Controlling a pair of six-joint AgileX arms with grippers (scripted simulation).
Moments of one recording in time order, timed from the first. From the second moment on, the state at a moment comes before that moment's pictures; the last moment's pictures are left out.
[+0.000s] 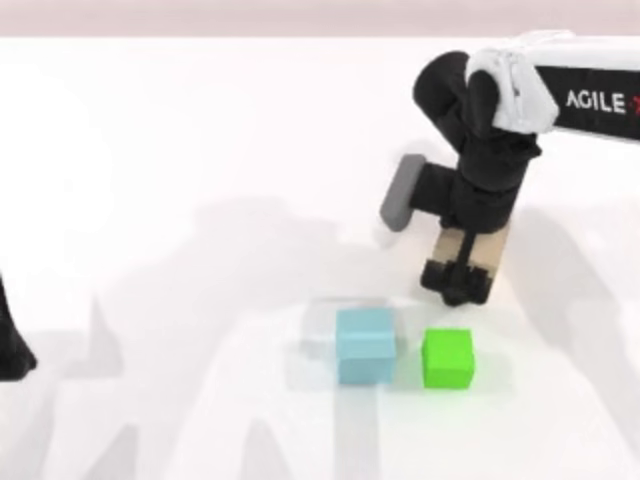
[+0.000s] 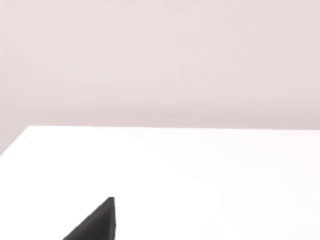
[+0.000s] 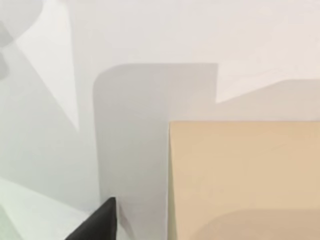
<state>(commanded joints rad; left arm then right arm) 0.02 0.00 0.00 0.00 0.00 0.00 0.45 2.27 1.66 -0.96 0.00 -0.74</state>
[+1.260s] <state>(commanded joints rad) 0.02 0.00 0.00 0.00 0.00 0.00 0.45 2.27 1.66 -0.96 0.00 -0.74</state>
